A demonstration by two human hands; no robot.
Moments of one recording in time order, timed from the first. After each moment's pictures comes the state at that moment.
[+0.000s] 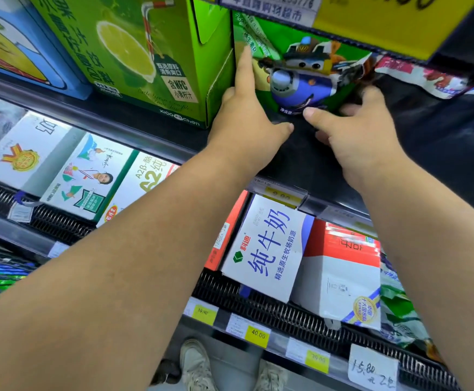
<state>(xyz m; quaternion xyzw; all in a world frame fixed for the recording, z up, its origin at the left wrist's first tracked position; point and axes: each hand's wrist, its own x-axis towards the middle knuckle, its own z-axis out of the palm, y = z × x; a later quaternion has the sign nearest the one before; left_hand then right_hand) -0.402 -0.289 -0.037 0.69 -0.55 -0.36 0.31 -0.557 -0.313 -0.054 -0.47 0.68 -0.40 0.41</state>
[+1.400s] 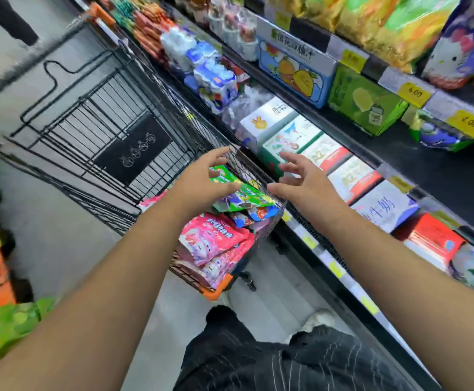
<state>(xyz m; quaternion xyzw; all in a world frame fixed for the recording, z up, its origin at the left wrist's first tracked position) -0.185 0.114 0.171 0.81 -0.33 -0.35 0.34 -0.363 -0.002 0.150 -0.63 0.40 -0.14 0.65</state>
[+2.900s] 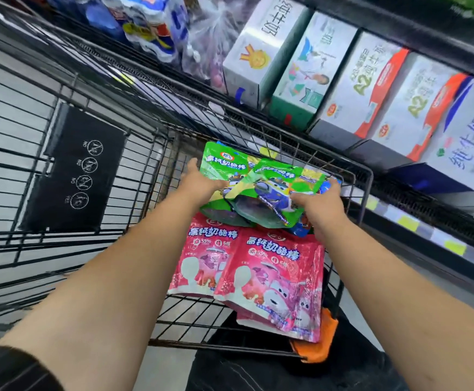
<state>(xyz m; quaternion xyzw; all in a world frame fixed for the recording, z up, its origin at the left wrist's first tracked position) 0.046 0.034 -0.109 0.83 -0.24 -0.48 0.11 -0.201 0.014 -0.113 -0.26 0.76 -0.14 0.57</state>
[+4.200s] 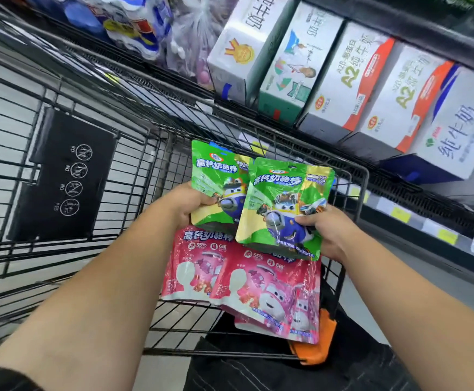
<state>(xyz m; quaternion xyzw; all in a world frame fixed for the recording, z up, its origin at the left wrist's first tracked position) 0.035 0.050 -0.105 0.73 -0.05 -0.66 0.18 -0.239 0.036 -0.107 -0.09 0.69 -0.12 0.71</state>
